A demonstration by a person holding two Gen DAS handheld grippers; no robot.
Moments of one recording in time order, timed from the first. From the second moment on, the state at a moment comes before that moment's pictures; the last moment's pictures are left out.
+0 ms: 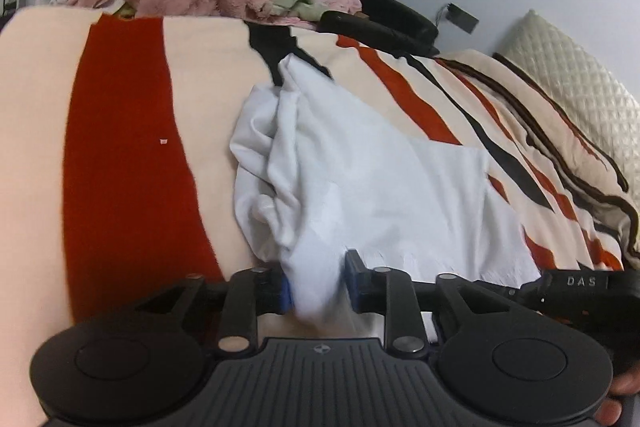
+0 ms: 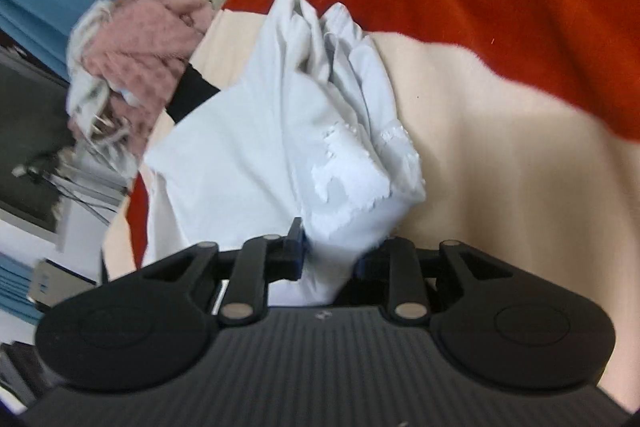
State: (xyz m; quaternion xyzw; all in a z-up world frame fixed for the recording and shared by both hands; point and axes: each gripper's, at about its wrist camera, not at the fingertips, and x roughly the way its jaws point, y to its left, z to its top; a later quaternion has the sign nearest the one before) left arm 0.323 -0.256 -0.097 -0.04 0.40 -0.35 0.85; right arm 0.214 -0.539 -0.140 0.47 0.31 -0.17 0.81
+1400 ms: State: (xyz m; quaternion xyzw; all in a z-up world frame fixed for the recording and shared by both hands) left arm -0.025 -0.060 0.107 0.04 0.13 -0.32 0.94; right arm -0.026 -0.315 0.030 0.13 0.12 -0.15 0.97
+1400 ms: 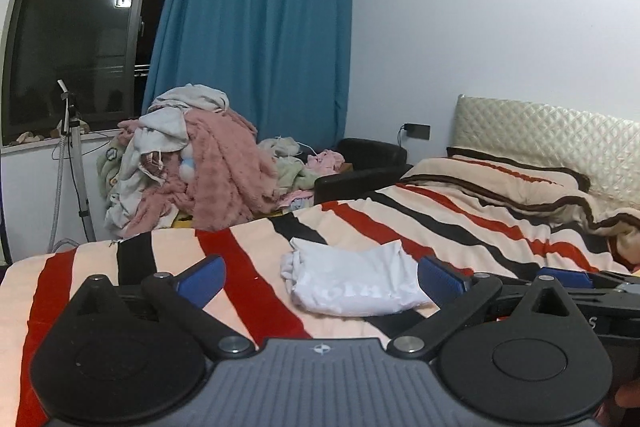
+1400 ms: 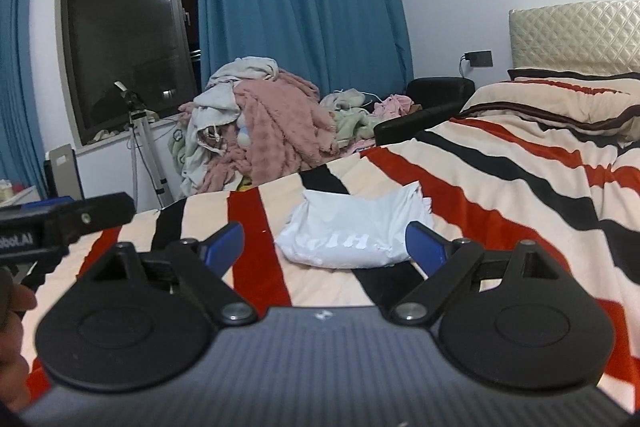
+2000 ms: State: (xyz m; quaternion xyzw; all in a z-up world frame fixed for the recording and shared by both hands) left arm -0.013 -0.040 0.061 0.03 0.14 -0.30 0.94; right arm -0.014 -0.309 -0.010 0.13 0.13 -0.17 0.97
